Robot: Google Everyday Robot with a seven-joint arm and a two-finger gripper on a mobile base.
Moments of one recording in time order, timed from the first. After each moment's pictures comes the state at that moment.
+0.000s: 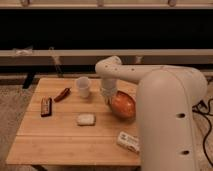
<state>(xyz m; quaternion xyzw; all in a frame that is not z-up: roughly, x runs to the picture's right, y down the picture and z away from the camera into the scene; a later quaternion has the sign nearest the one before) 0.003 0.081 0.849 -0.32 0.23 0.58 0.72</state>
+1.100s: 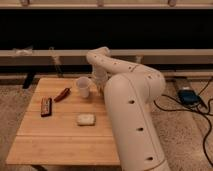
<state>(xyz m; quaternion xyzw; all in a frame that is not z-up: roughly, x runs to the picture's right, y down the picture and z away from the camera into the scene) -0.015 0.006 0.938 -0.30 0.22 0.54 0.76</state>
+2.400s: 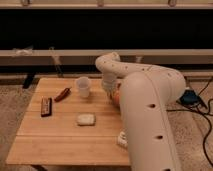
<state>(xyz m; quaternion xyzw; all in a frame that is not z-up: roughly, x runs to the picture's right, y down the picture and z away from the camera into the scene) 0.033 0.057 0.896 -0.30 0.26 0.56 0.73</state>
